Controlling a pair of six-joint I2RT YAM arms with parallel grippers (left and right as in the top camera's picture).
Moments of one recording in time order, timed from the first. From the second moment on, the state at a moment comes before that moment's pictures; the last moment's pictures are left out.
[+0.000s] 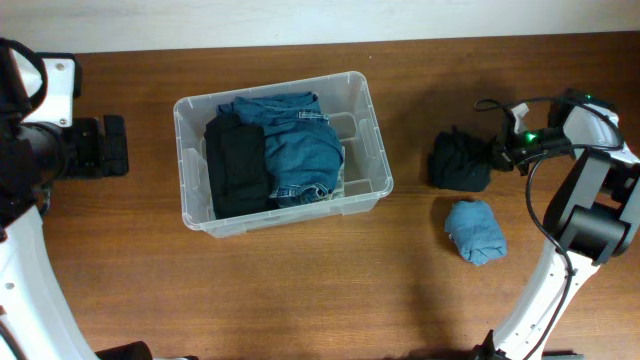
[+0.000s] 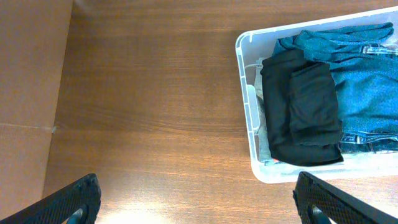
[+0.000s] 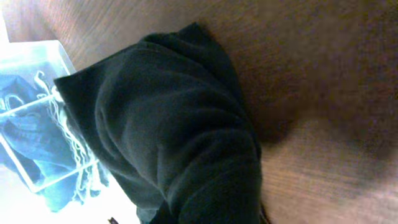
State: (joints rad) left arm 0.17 1.58 2.34 -1.68 -0.06 0.18; right arm -0.43 2.36 1.82 -1.19 -0.76 -0.10
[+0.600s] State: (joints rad) left arm 0.17 1.58 2.34 -1.68 -0.06 0.18; right arm 0.24 1.79 1.84 -0.90 -0.75 0.20
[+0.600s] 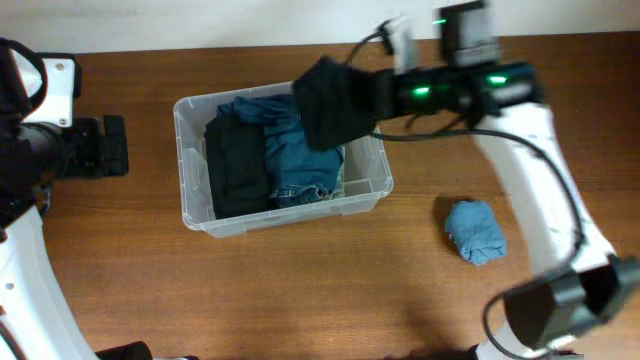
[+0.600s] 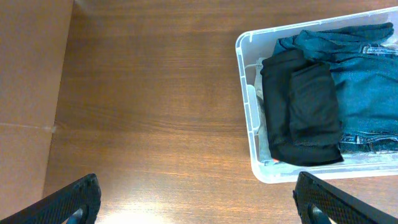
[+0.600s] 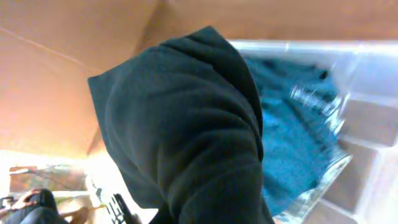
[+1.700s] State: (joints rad) left arm 0.17 1.58 2.34 -1.68 -0.06 0.18; right arm 0.20 1.68 1.94 -1.18 -0.19 0.39
